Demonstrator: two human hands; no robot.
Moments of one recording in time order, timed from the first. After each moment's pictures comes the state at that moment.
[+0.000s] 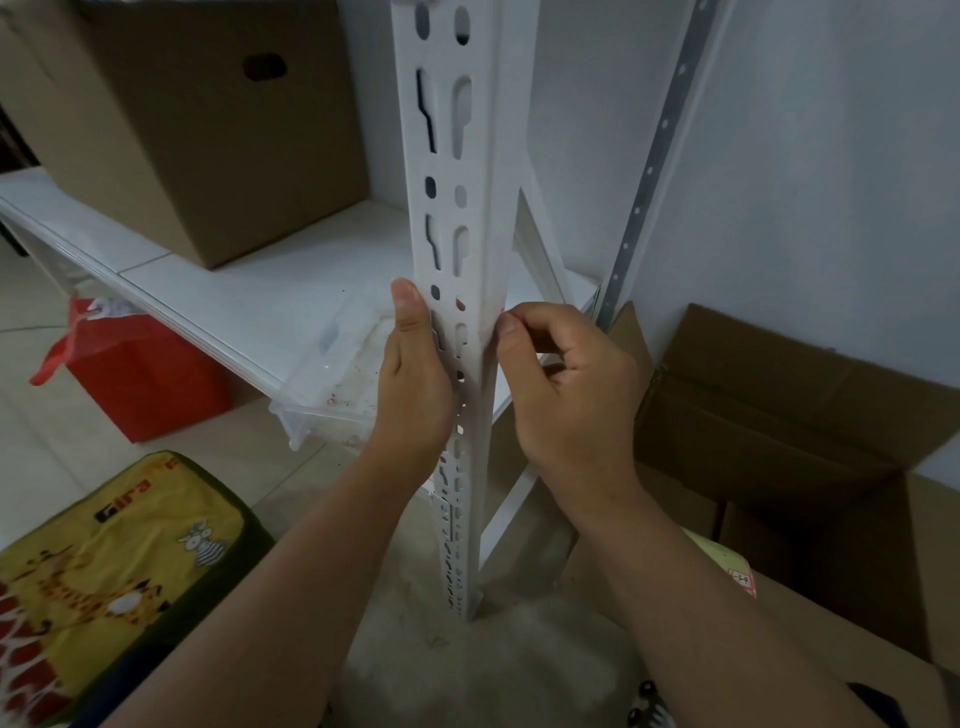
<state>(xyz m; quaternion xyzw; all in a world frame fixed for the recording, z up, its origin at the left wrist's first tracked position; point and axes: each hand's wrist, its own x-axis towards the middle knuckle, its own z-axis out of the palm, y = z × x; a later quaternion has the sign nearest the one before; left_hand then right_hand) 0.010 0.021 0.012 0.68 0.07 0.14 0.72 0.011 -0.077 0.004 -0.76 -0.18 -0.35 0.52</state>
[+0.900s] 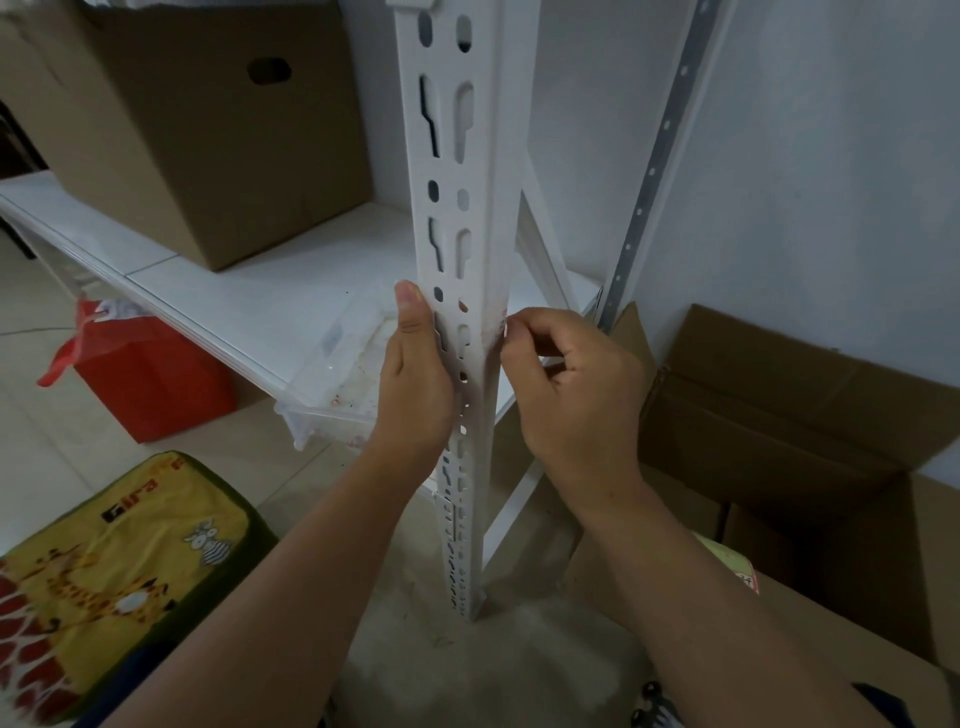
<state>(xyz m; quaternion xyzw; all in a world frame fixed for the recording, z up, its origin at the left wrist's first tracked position) 0.009 0.022 0.013 0.68 0.05 0.14 0.72 0.015 -0.082 -0.002 -0.78 -0.17 -0.37 0.48</state>
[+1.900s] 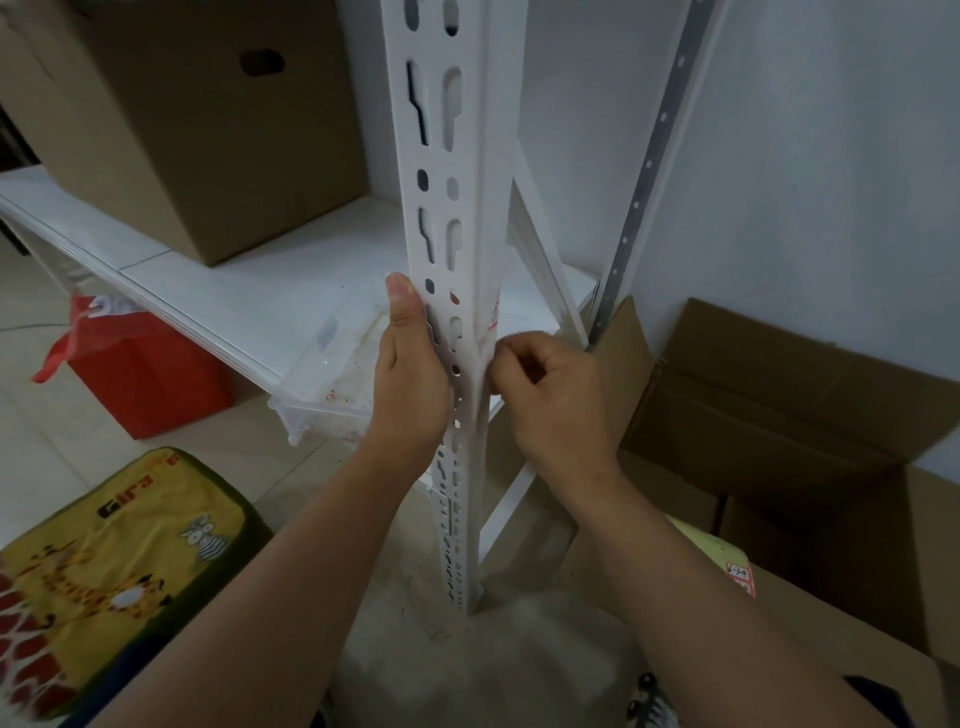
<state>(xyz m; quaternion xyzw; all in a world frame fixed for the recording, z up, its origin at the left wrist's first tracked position) 0.010 0.020 0.012 0.66 0.07 0.15 0.73 0.021 -0.080 -0.016 -0.83 -0.12 -0.21 0.51</state>
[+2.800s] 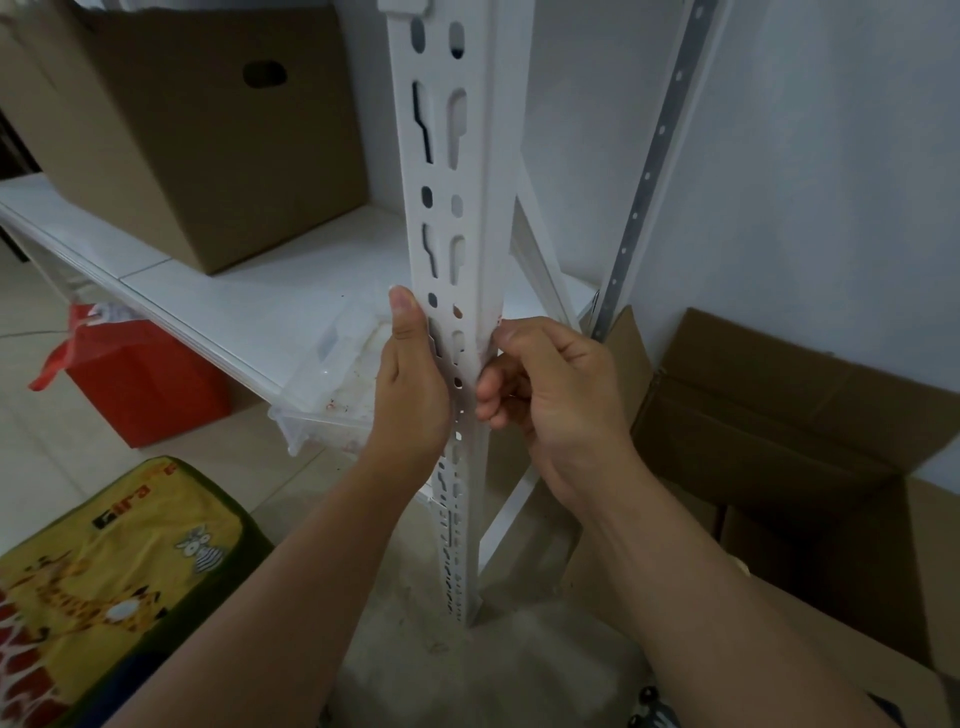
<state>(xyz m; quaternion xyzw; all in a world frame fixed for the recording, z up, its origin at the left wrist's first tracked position) 0.009 0.021 0.008 0.66 0.02 0.17 0.73 0.008 -0.080 0.021 -0.61 -0.09 0.02 0.79</state>
